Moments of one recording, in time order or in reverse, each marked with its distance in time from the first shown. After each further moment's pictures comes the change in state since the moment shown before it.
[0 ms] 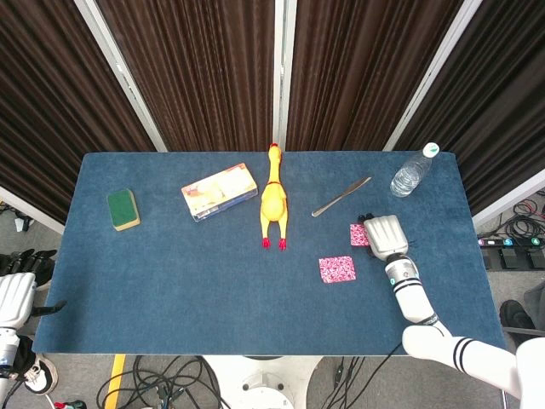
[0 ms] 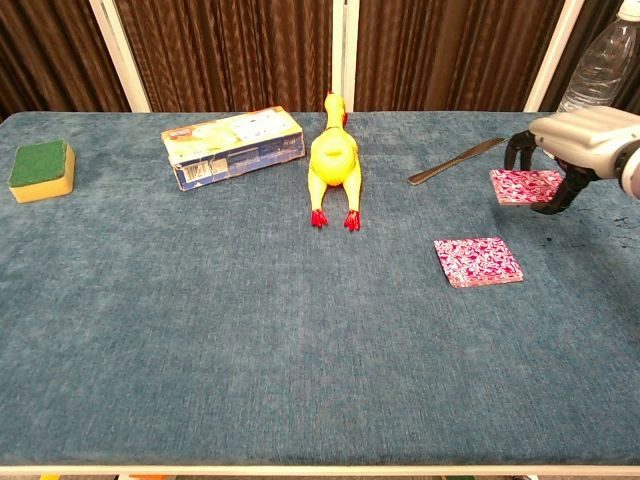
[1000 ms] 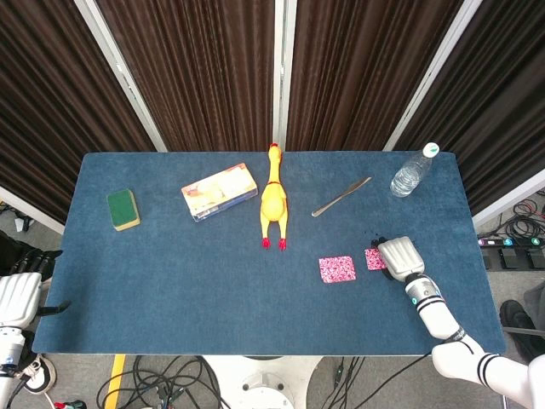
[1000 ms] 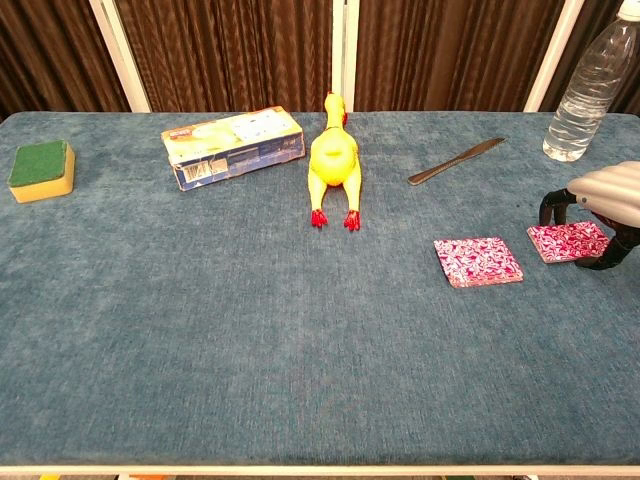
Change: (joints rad) left arm -0.006 -0.007 0.001 -0.008 0.001 -0.004 0.029; right arm -0.093 0.025 -0.129 0.121 -0.256 -0.061 0.229
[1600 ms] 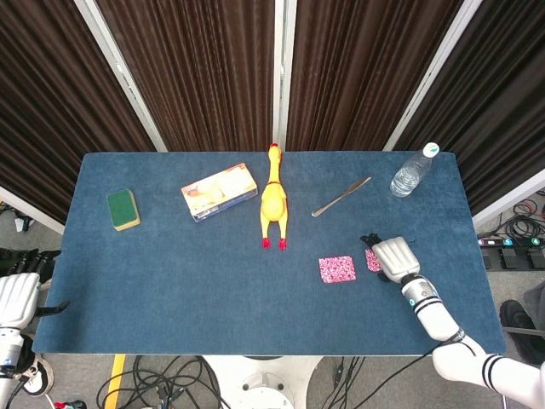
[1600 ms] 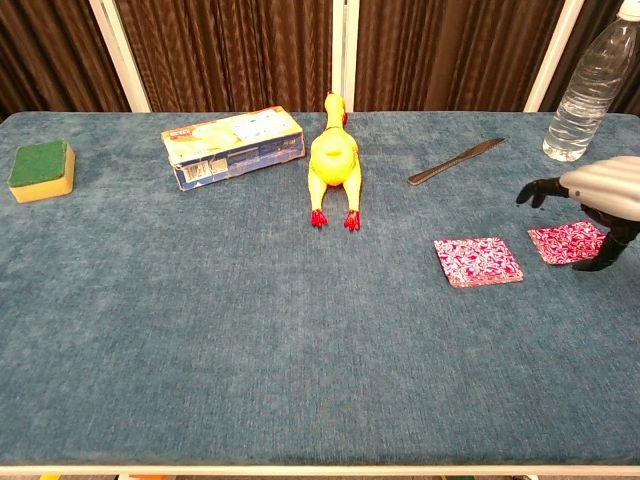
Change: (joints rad) left arm 0.004 0.005 -0.001 -0.007 0.005 0.012 -0.005; right arm 0.004 0.061 0.023 -0.134 -0.025 0.002 0.014
